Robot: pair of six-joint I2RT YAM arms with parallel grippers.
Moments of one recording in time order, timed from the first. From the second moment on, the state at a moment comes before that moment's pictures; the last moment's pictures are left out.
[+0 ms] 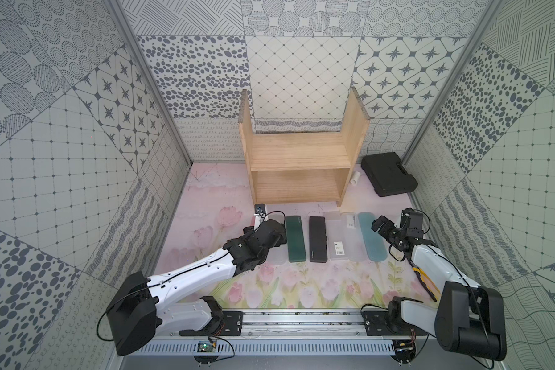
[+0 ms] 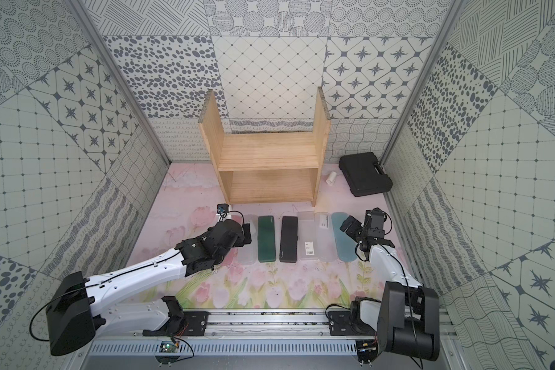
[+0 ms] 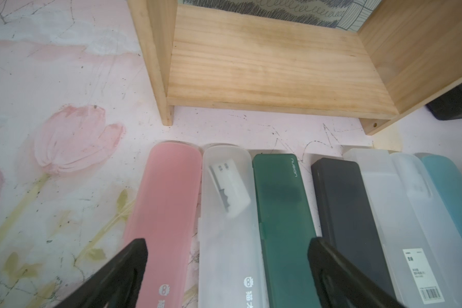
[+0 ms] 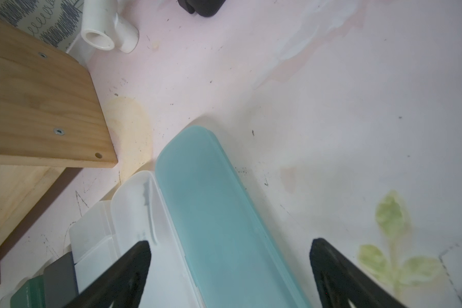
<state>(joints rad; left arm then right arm) -0.80 1.15 0.74 -0.33 -0.56 -0.66 -0.17 1.22 0.56 -0.16 -0.14 0.53</state>
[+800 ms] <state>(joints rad) -0.63 0.88 0.52 -0.30 -0.46 -0.60 -0.19 1.49 0.66 -0.11 -0.33 0.55</state>
